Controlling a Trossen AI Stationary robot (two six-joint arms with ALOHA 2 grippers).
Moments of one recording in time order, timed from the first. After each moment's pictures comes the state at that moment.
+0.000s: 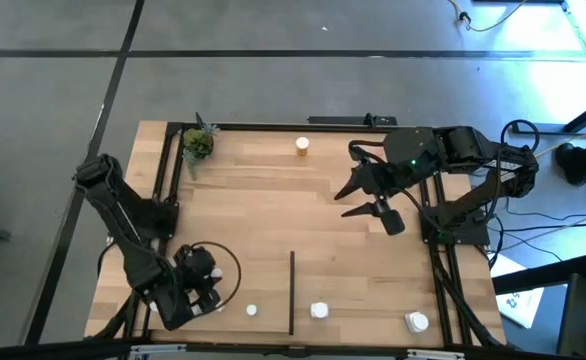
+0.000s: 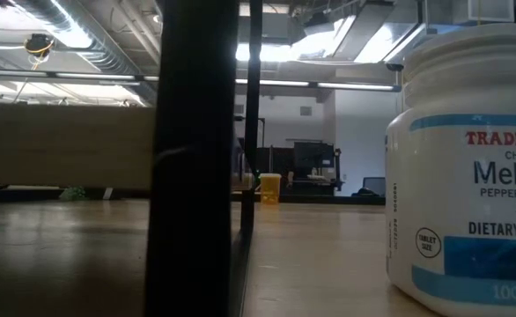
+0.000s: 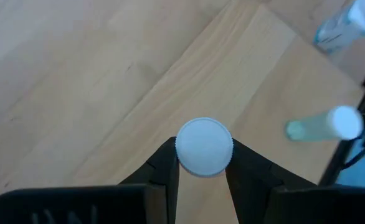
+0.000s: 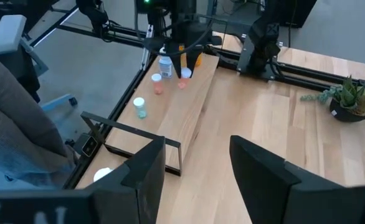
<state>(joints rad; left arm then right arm) -0.96 1.48 1.11 -1.00 -0.59 -1.68 0.14 1.46 1.93 -1.06 -0.19 -0.11</state>
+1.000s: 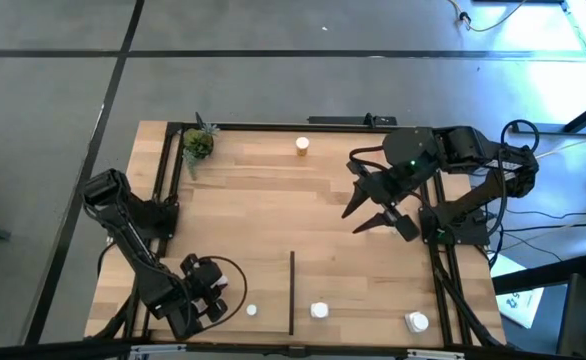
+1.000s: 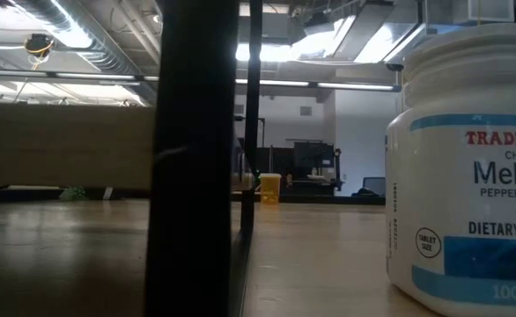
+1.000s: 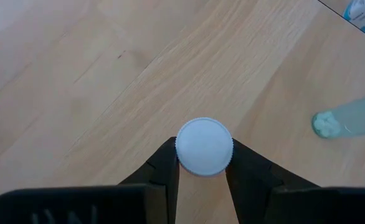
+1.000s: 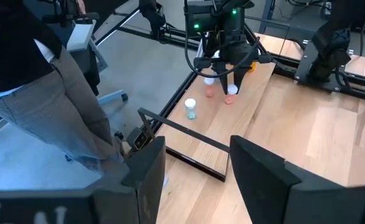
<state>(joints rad) -0.98 1.64 1.11 -0.93 -0.61 -1.70 0.14 1.46 1.93 -1.07 -0.41 -0.14</state>
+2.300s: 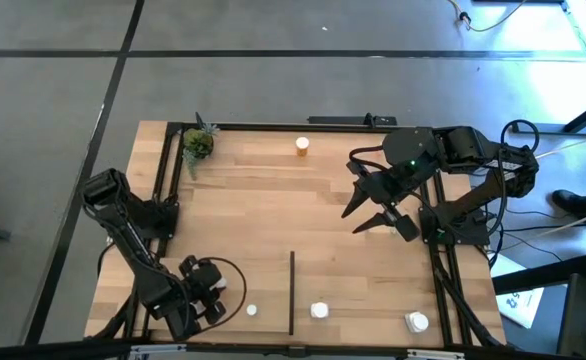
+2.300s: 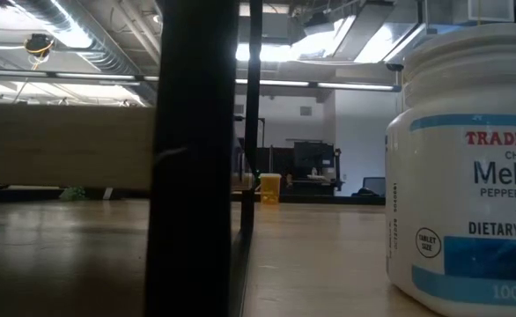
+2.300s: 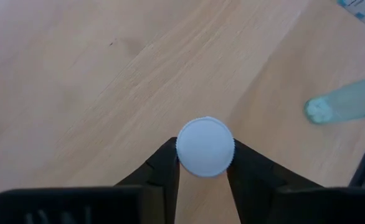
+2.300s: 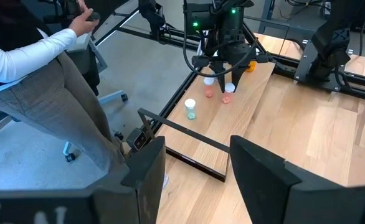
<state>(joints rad) -0.98 1.64 1.12 -0.93 -0.56 -1.69 0.14 1.46 1.93 -1.07 -0.41 -0.14</state>
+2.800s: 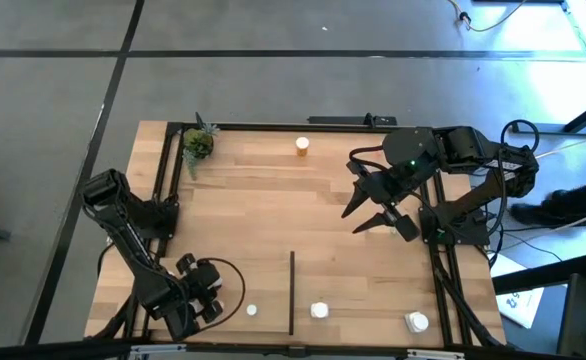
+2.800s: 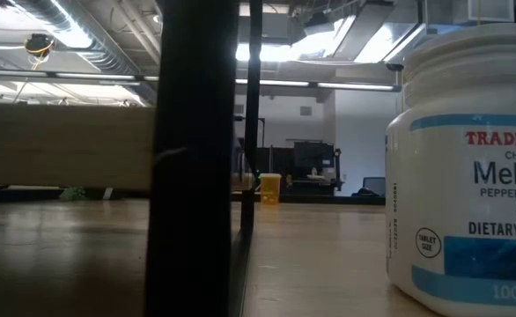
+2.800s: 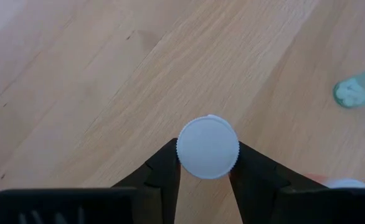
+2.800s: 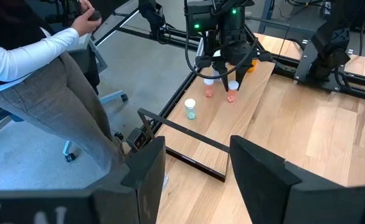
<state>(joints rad) -0.99 1.64 1.11 -0.97 -0.55 -1.67 0.14 1.46 1.93 -1.07 -0.41 -0.14</state>
